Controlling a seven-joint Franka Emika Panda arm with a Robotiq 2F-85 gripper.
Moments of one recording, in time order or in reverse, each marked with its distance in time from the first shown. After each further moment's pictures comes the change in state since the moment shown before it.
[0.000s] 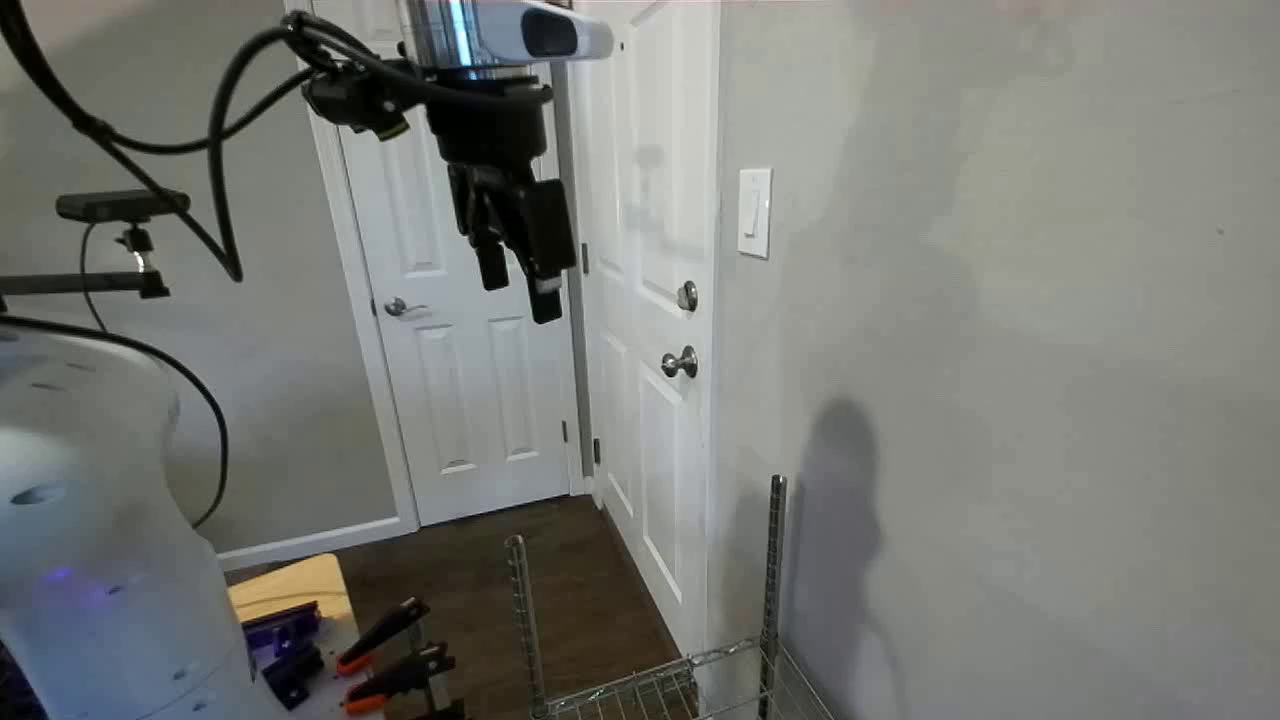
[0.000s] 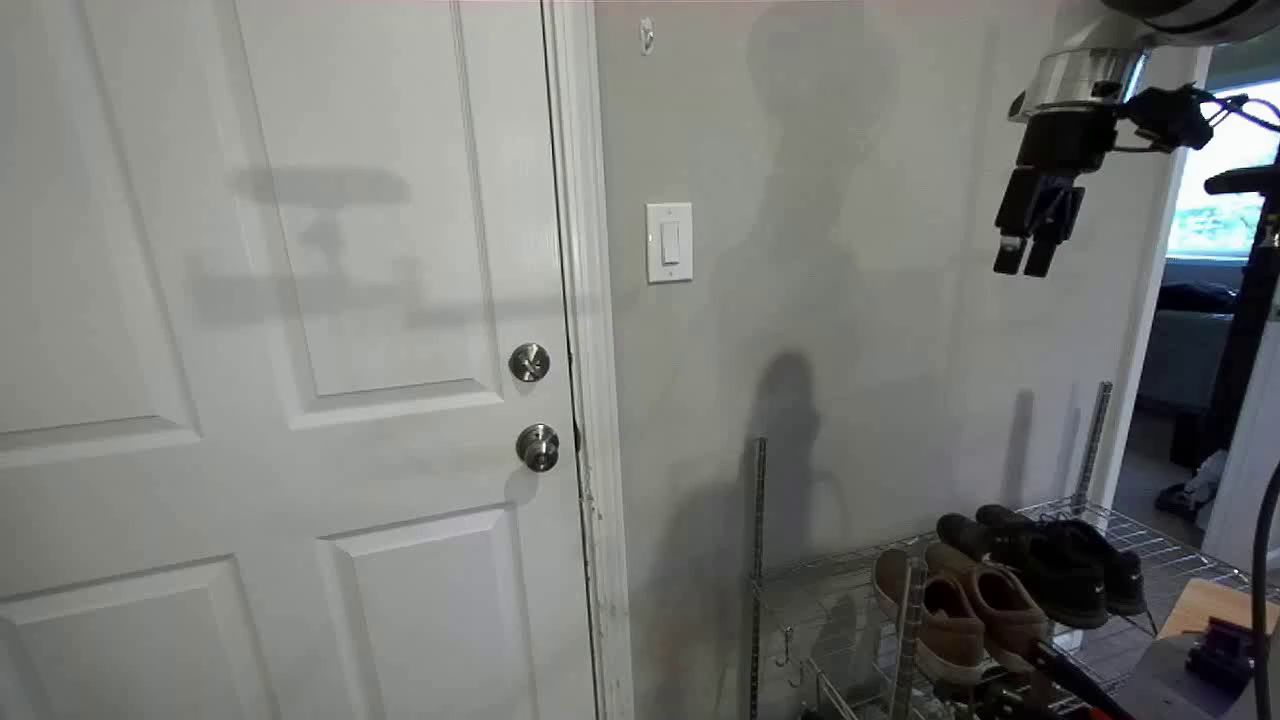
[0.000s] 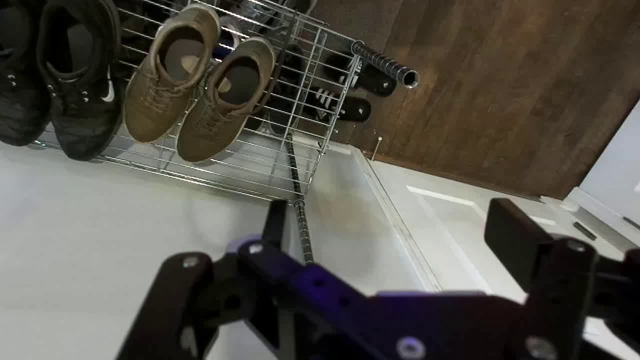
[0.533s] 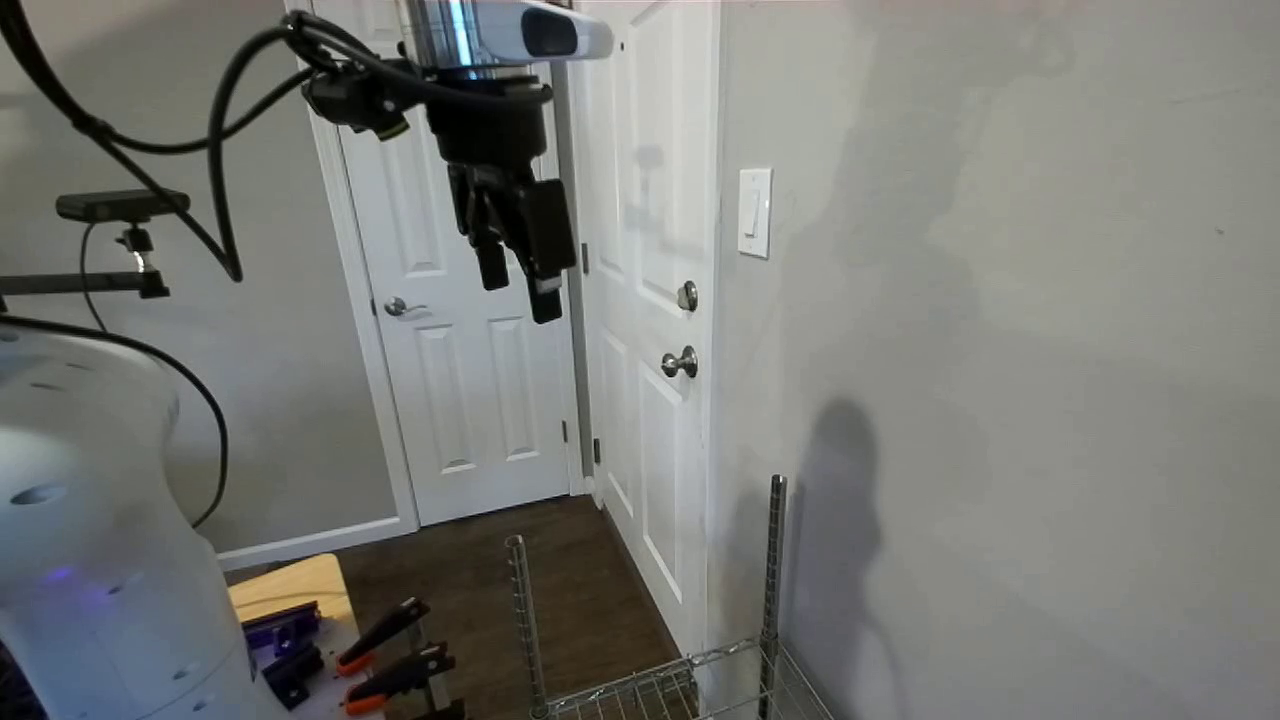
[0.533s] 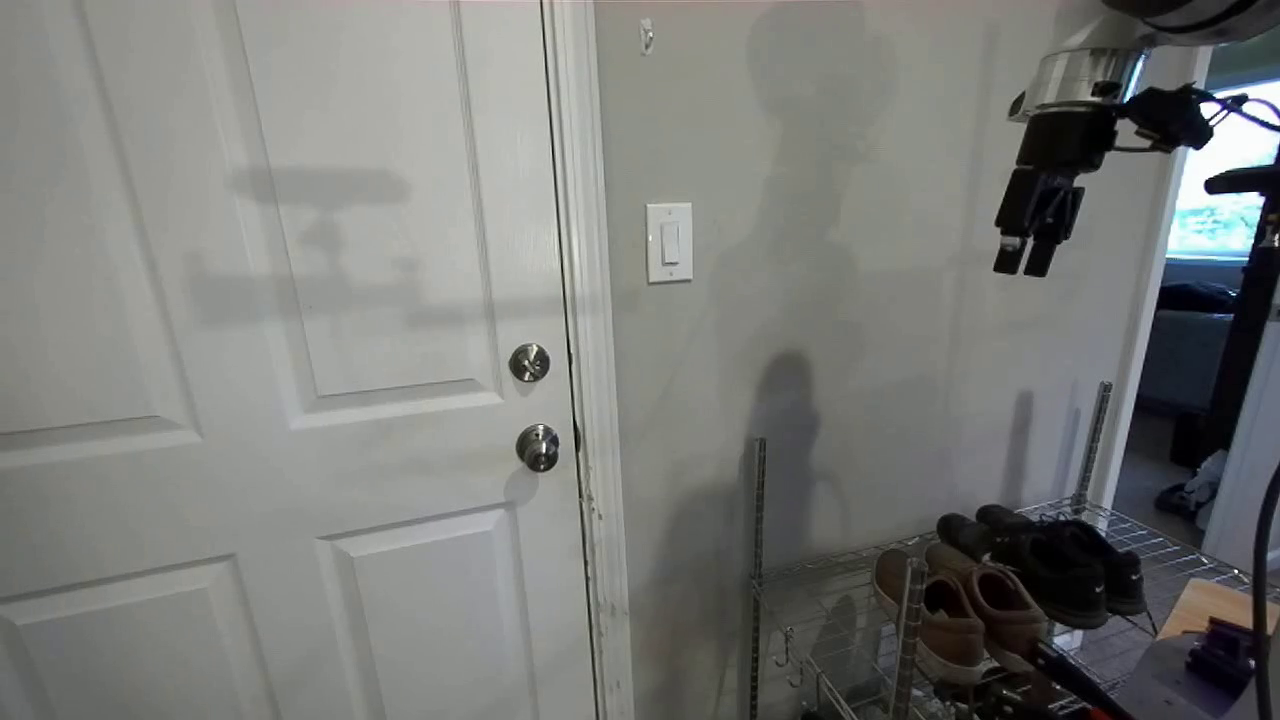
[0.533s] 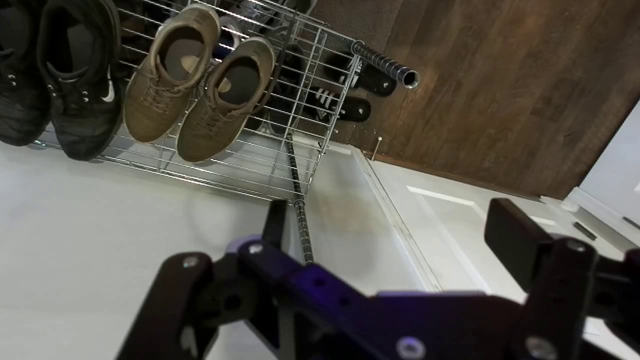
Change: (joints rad) arm 0.000 0.000 0.000 0.000 0.000 0.000 0.000
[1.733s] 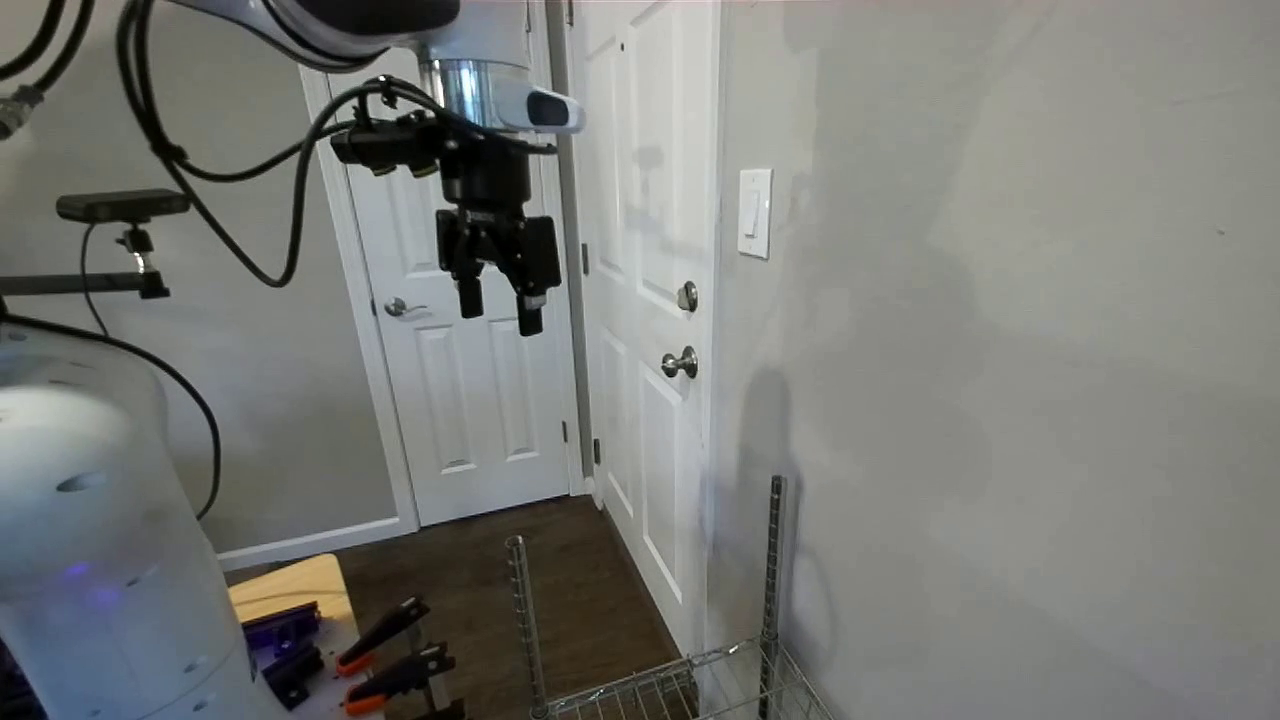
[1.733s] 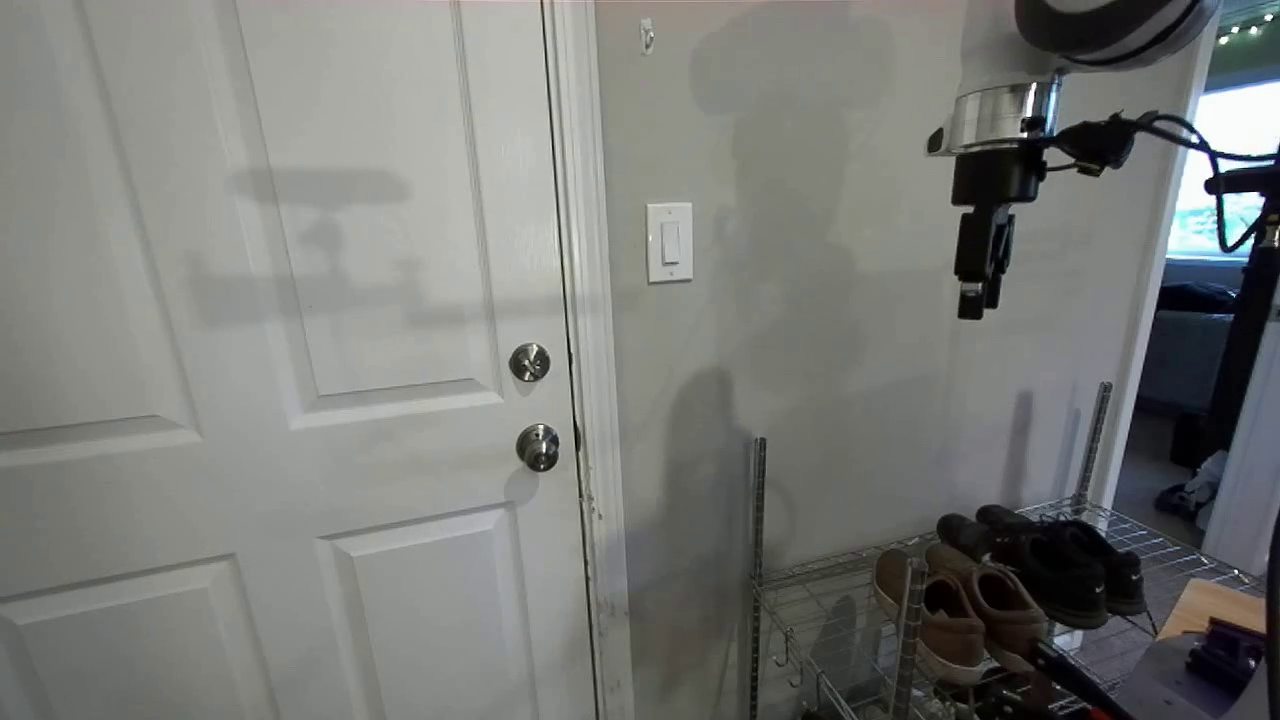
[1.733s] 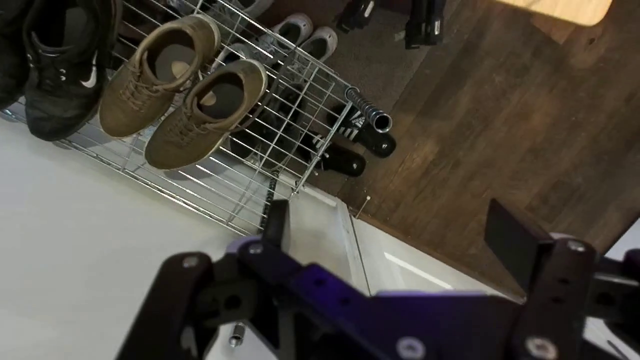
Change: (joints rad) arm 0.120 0.101 0.155 -0.020 0.000 0.001 0.002
